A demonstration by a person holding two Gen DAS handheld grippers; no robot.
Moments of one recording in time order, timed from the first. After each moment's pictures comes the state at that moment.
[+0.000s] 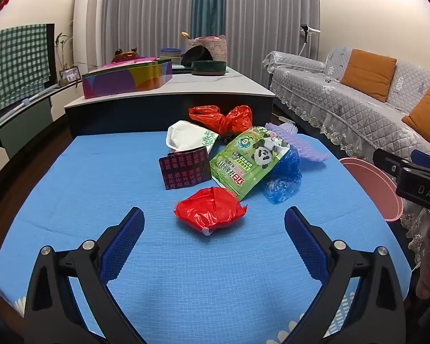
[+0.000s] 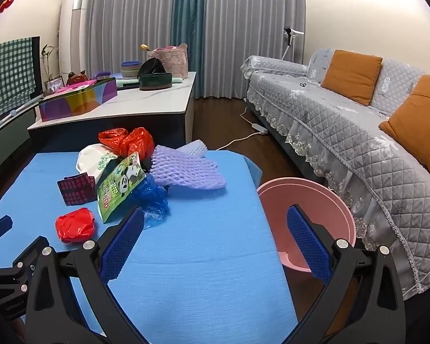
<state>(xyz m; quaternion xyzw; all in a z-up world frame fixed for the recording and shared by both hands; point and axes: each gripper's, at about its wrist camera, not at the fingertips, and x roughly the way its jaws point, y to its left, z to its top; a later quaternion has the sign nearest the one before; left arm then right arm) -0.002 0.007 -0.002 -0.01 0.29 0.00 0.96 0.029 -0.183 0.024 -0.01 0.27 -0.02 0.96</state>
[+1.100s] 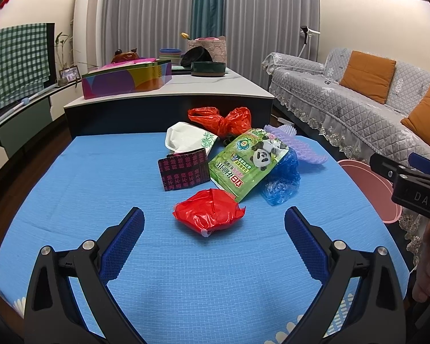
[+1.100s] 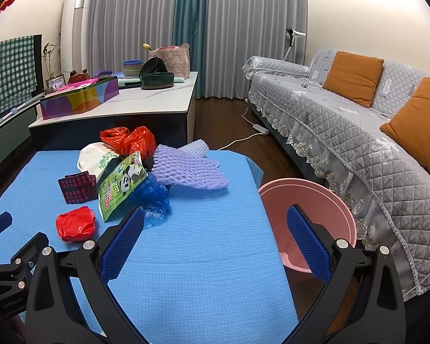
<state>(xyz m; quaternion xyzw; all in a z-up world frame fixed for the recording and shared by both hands) -0.001 0.006 -0.001 -0.01 0.29 0.00 0.96 0.029 -0.181 0.023 -0.02 0.27 -0.02 0.96</state>
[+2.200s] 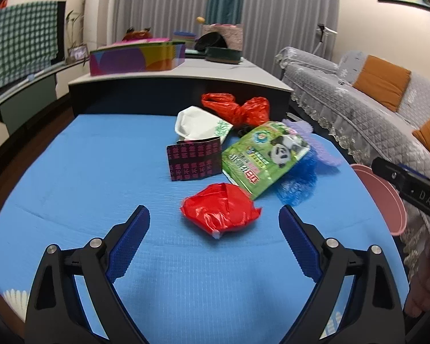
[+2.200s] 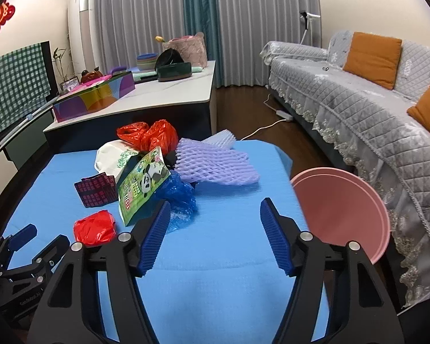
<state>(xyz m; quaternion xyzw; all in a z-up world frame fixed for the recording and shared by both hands) 0.026 0.023 -0.014 -0.06 0.32 0.02 0.95 0.063 -0.176 0.011 0.04 0.30 0.04 0.95</state>
